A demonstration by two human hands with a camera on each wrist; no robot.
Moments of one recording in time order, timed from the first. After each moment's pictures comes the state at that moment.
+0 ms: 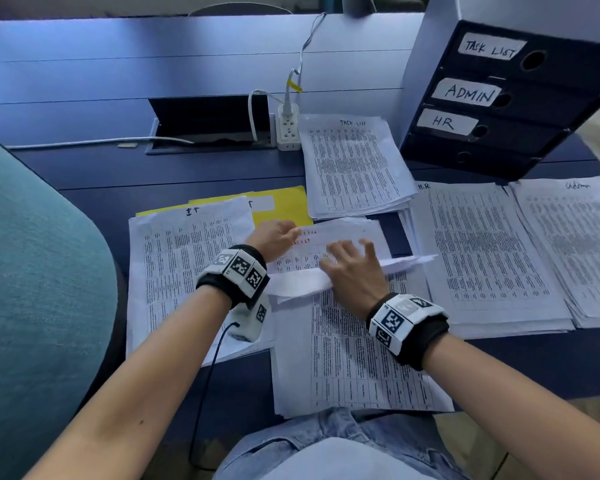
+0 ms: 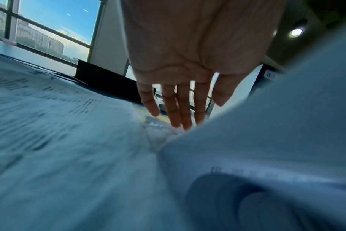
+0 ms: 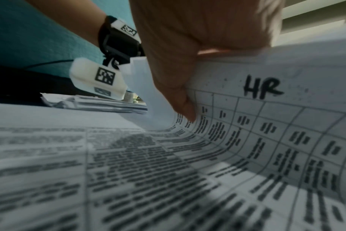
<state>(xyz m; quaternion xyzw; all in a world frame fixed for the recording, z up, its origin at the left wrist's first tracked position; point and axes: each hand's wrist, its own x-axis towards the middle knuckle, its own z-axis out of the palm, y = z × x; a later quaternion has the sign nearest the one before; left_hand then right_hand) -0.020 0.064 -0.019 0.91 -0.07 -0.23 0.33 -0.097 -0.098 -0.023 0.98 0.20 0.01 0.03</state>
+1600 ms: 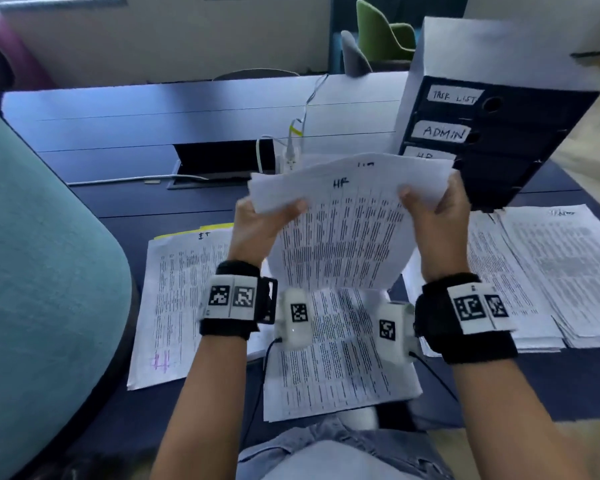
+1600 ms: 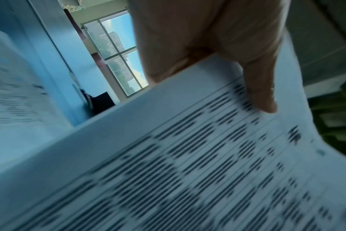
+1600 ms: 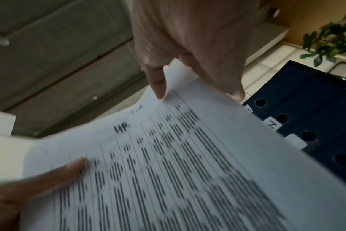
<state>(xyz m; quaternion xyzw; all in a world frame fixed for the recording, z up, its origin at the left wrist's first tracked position) -0.089 0.033 0.097 0.68 -0.02 0.06 0.73 -0.106 -0.164 0.099 0.68 -0.03 0.22 -0.70</state>
